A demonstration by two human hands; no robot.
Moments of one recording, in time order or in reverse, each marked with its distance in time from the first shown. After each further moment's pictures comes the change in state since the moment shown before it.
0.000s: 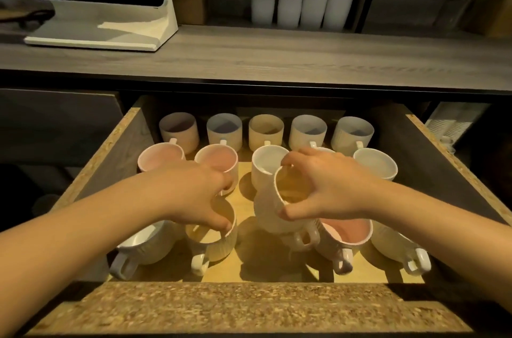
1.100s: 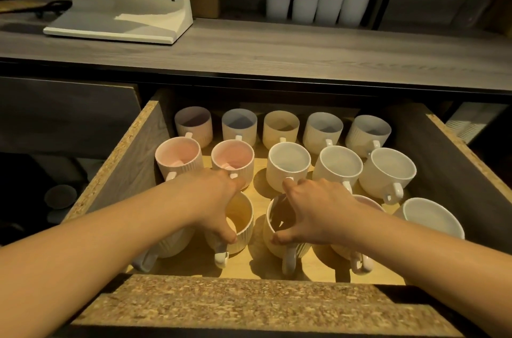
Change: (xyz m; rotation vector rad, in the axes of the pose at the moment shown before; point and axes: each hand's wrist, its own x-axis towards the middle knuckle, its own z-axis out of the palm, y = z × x) left_hand 0.006 -0.007 0.025 0.028 0.005 -0.064; right_hand 0.014 -0.032 0.043 -0.177 -0.187 0.033
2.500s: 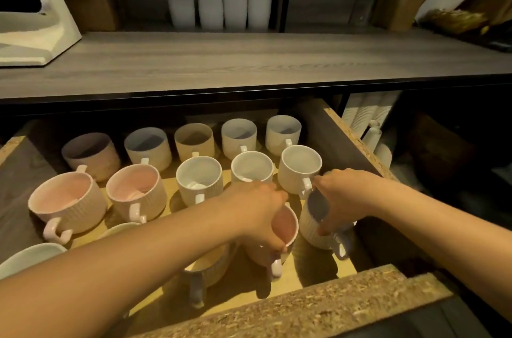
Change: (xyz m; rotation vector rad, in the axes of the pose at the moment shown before) left_hand 0.092 0.150 -0.030 -0.026 0.201 0.422; right_hand -0.075 0.143 -0.010 0.100 -0.284 0.412
